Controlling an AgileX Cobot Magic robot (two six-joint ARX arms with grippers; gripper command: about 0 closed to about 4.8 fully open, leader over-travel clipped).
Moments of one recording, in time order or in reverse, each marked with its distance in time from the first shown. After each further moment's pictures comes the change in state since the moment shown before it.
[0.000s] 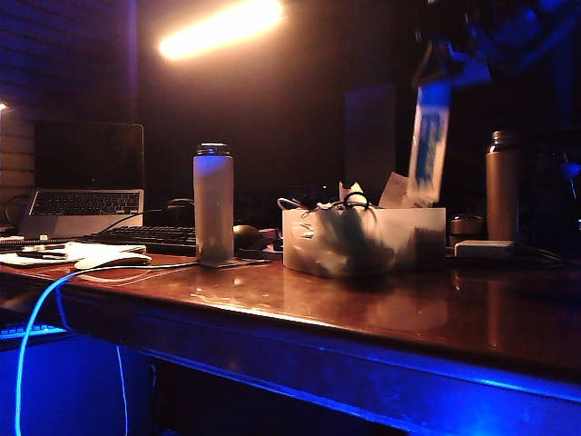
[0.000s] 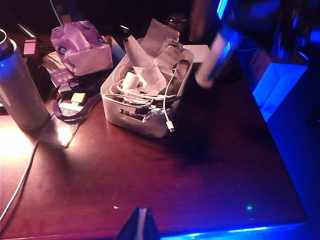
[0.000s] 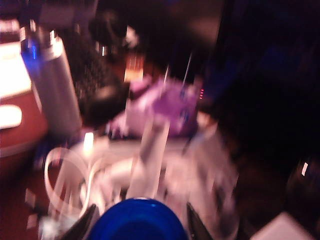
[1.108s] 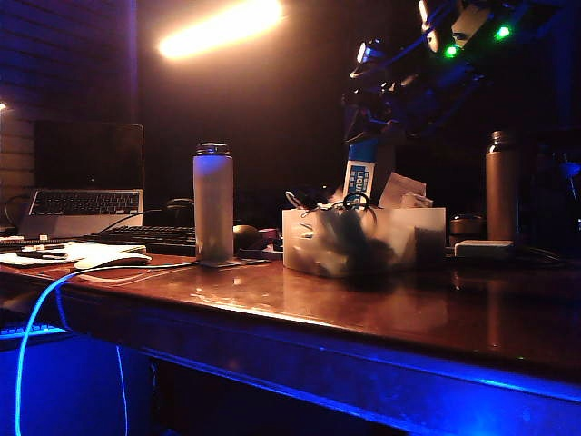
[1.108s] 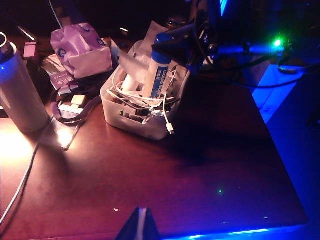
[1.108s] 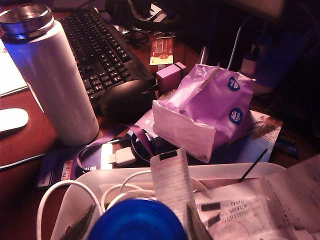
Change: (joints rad) left arm 0.000 0.000 0.000 0.008 0.000 0.000; right arm 0.092 0.429 0.327 0.016 0.008 0.078
